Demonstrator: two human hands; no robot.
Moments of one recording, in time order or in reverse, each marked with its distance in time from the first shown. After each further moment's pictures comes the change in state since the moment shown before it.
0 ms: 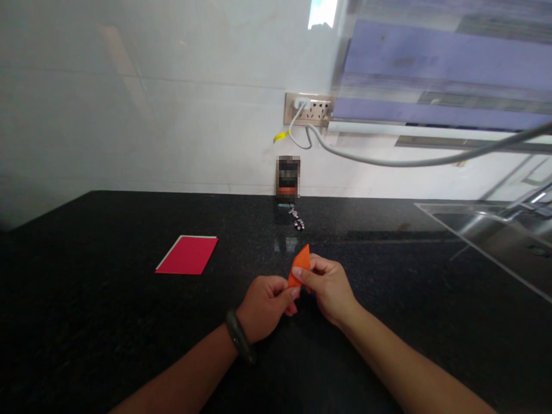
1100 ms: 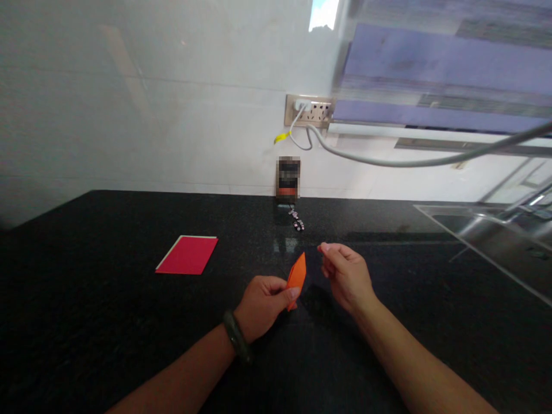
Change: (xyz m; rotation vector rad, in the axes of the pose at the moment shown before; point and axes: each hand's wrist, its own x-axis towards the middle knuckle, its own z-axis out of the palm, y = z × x) left_hand -0.001 0.000 -0.004 -0.038 0.015 -0.023; right_hand 0.014 -0.009 -0.018 0.154 0.291 0.009
